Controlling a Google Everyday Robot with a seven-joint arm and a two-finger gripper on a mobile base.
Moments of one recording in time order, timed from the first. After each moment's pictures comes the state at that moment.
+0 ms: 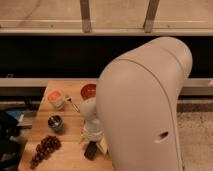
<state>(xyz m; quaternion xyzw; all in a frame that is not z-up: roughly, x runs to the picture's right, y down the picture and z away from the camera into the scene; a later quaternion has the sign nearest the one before) -0.058 0.287 0.730 -0.31 0.36 0.74 0.47</state>
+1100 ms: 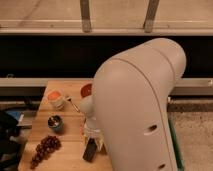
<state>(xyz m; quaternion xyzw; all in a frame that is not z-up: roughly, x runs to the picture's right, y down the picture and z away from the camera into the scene) -0.055 0.282 0.736 -0.32 0.38 0.73 0.48</state>
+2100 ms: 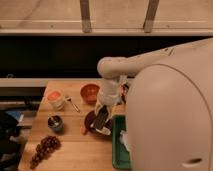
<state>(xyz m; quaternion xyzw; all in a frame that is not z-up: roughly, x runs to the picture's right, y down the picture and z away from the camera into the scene) 0.014 0.110 0.712 -0.33 0.33 0.75 0.47</state>
